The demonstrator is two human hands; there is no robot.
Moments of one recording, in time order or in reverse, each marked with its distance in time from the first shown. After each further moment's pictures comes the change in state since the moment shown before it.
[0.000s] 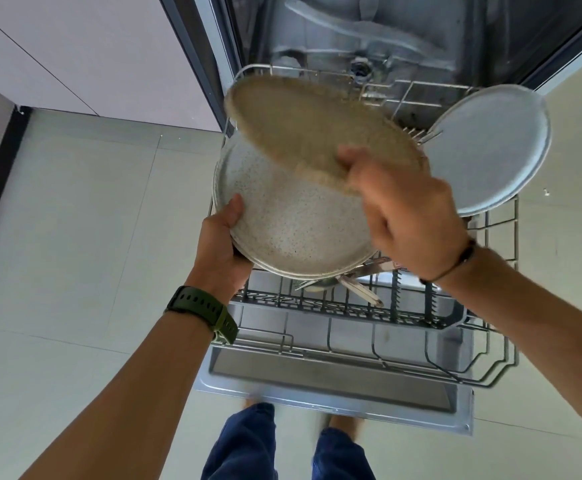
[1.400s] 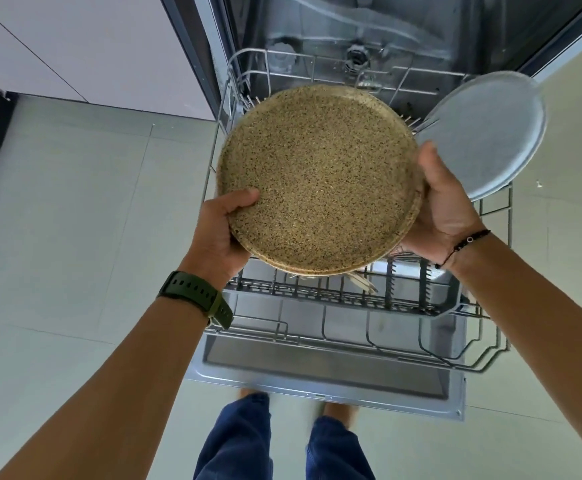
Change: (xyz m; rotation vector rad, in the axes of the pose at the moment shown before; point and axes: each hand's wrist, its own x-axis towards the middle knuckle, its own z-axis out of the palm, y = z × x) left_hand 0.003 -0.005 -0.006 0.042 -0.146 -0.048; right_hand -0.036 0.029 -0.002 1.621 -0.075 1.411
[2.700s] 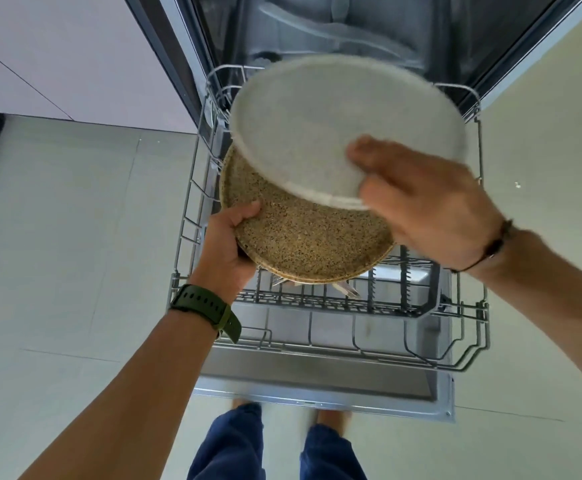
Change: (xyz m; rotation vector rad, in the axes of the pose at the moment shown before) left_hand -0.009 -0.019 0.038 -0.019 0.075 -0.005; right_hand -0.040 -0.036 0.016 -2.050 -0.026 -1.633
